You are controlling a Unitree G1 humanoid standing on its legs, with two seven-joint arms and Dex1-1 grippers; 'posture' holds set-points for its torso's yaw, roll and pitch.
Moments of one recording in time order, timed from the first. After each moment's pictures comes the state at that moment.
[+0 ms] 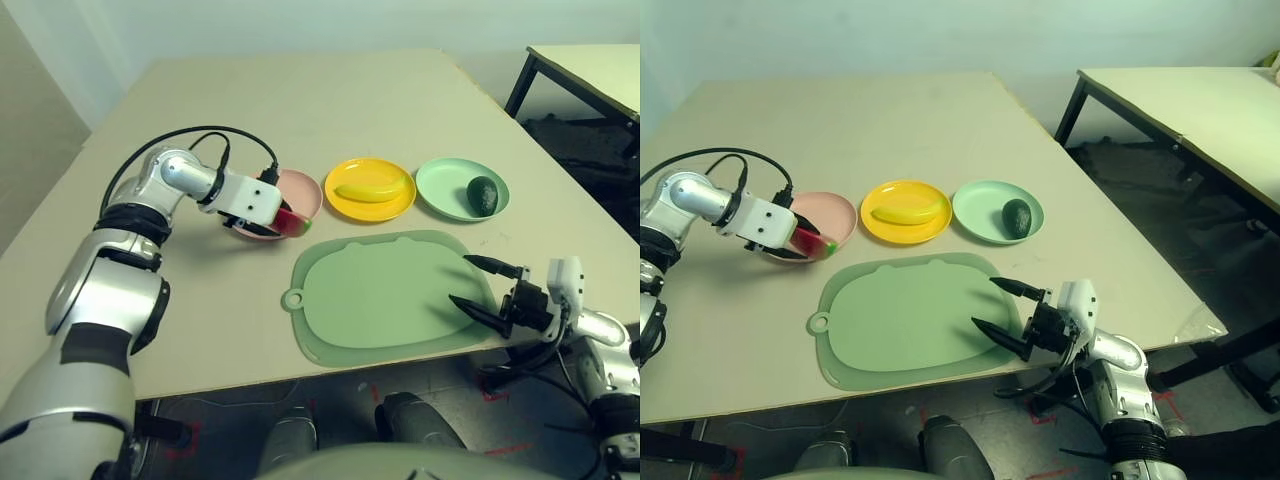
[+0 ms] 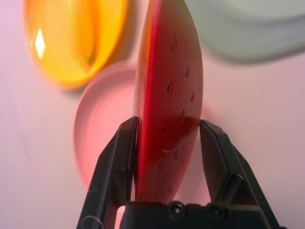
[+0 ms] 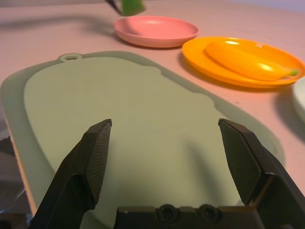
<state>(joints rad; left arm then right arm) -1.10 0.73 -0.44 1.20 0.30 -0.81 -1.16 -0.05 -0.50 -0.10 0.38 0.46 -0.35 1.29</state>
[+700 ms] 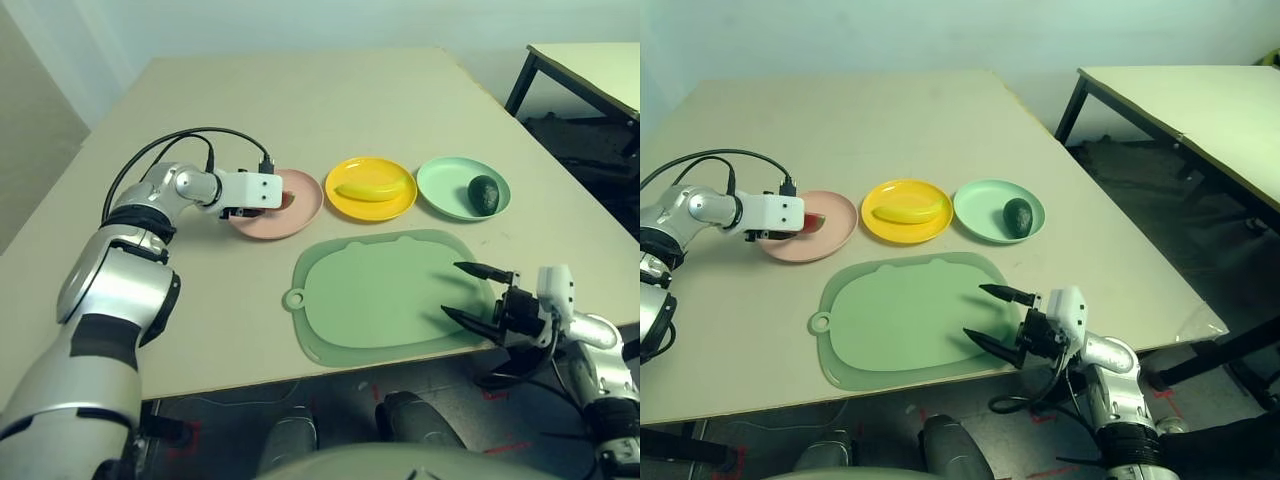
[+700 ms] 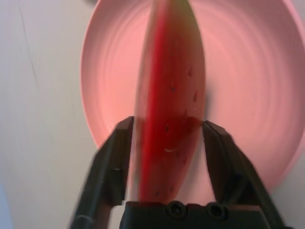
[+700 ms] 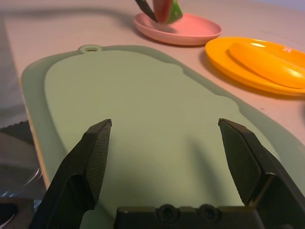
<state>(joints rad) -1.10 0.66 -0.48 1.32 0.55 -0.65 -0.79 -0.04 -0.50 -0.08 0.37 0.42 -0.40 1.33</state>
